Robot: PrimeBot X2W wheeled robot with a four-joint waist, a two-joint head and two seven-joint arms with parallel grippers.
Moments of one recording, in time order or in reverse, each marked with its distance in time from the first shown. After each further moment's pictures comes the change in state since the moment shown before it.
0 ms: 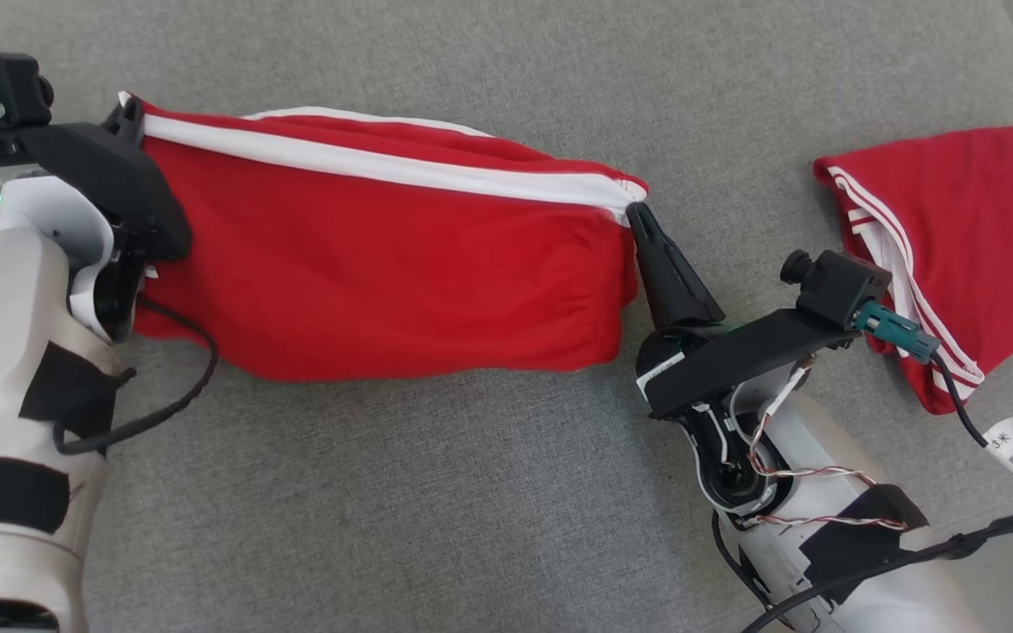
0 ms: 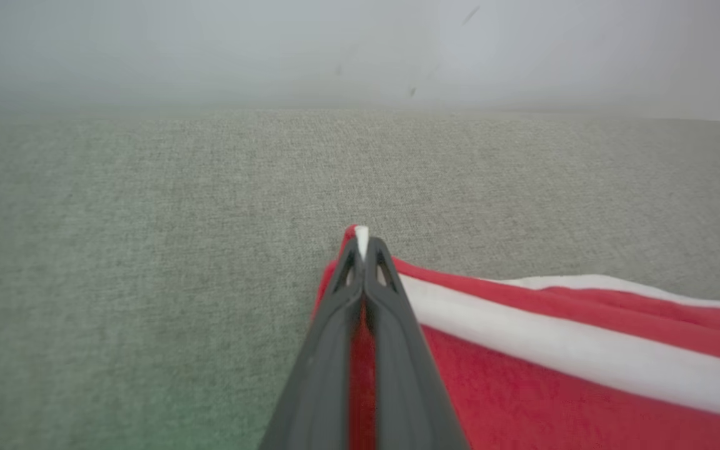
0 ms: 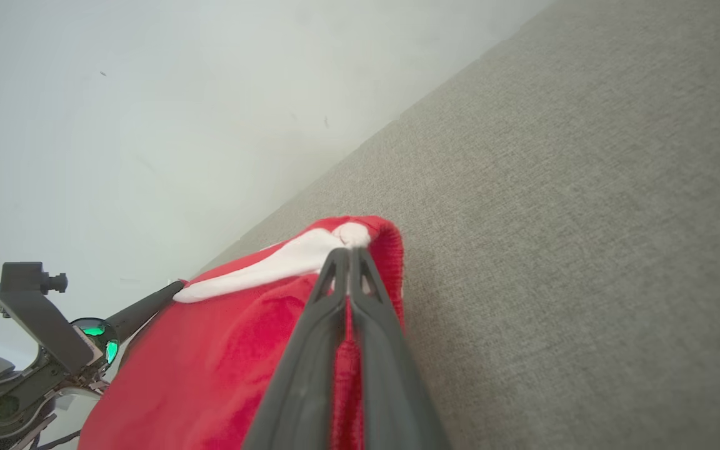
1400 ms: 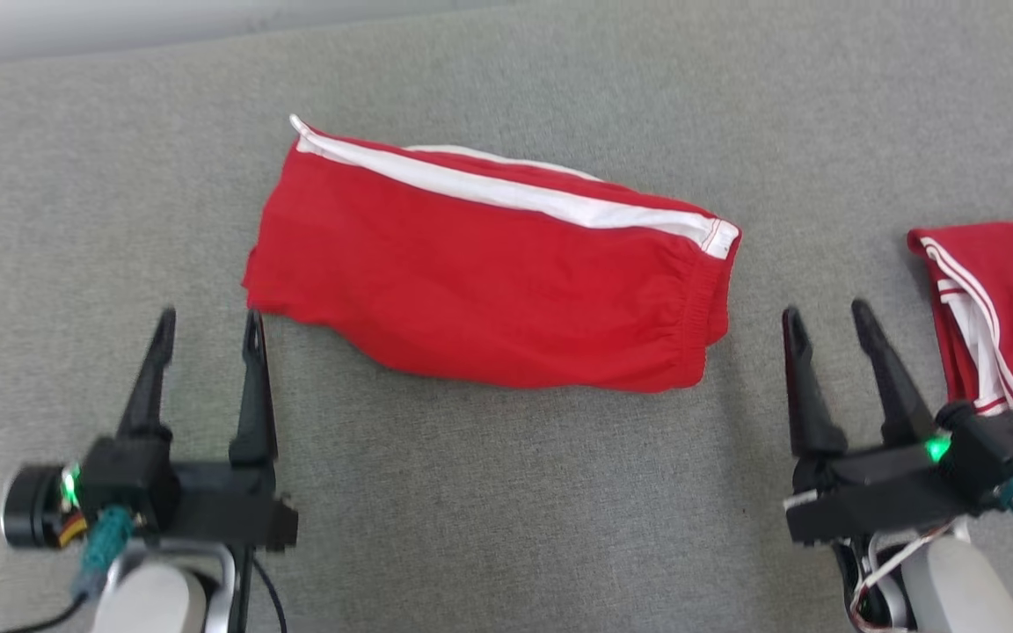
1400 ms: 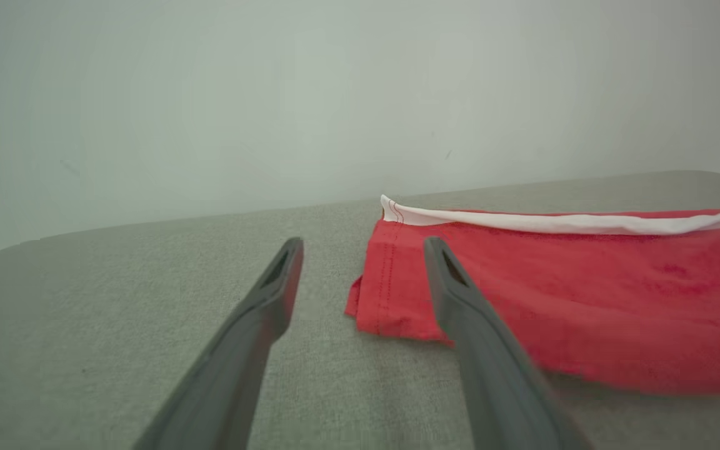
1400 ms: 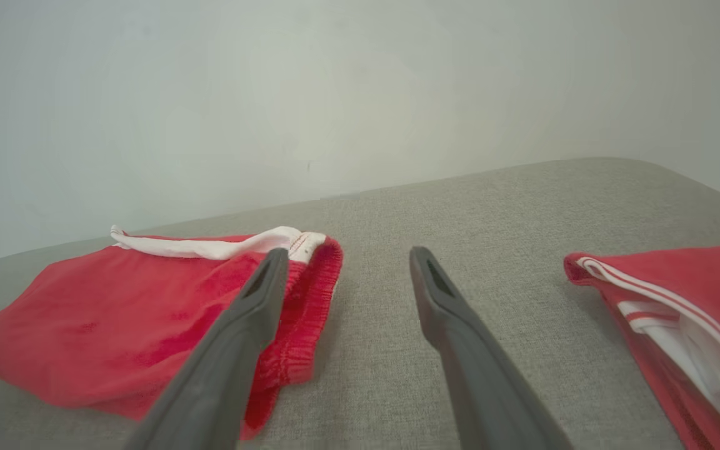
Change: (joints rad) left arm 0.776 0.040 -0.090 -0.878 0.160 0.270 -0.362; right arm 0.411 -0.041 -0.381 -0.325 -0.640 0.000 -0.032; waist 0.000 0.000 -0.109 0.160
